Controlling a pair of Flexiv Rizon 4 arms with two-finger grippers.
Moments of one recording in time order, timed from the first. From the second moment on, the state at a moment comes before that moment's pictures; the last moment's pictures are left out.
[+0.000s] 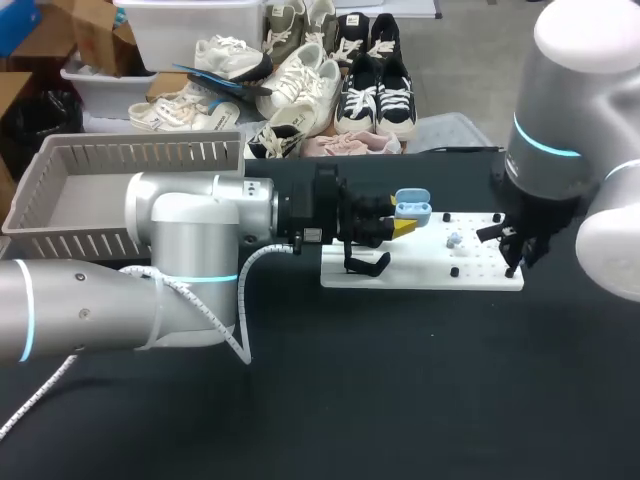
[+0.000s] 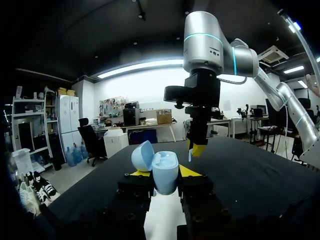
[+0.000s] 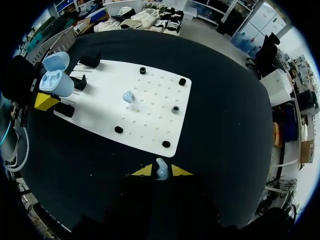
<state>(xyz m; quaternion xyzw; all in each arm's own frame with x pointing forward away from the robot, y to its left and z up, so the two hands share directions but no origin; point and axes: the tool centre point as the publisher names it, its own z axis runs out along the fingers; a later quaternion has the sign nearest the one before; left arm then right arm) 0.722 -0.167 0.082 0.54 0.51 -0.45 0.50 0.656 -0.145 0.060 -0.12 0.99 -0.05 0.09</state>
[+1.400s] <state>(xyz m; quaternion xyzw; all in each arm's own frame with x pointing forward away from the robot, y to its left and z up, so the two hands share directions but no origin) 0.722 -0.167 0.082 0.54 0.51 -0.45 0.50 0.641 -0.125 0.076 0.16 0.99 -0.07 0.01</state>
